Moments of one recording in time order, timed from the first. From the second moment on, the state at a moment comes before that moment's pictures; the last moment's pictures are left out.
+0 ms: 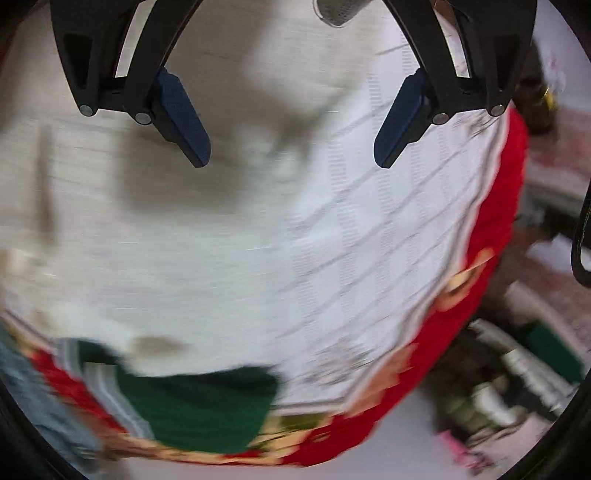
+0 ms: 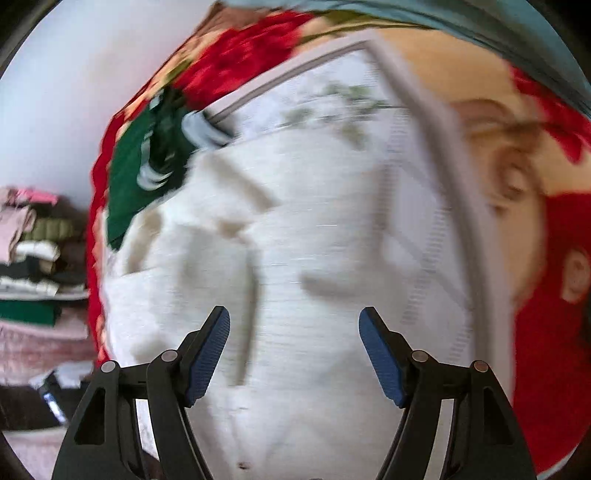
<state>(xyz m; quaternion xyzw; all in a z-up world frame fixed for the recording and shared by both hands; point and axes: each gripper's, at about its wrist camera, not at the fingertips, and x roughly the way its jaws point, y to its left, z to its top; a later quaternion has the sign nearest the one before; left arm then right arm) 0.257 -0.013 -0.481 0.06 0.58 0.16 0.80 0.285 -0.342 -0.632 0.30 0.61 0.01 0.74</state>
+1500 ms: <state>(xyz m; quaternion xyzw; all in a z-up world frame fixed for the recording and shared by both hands) 0.321 0.097 -0.547 0.02 0.60 0.23 0.76 0.291 -0.307 -0.711 0.29 0.70 -0.03 0.65</state>
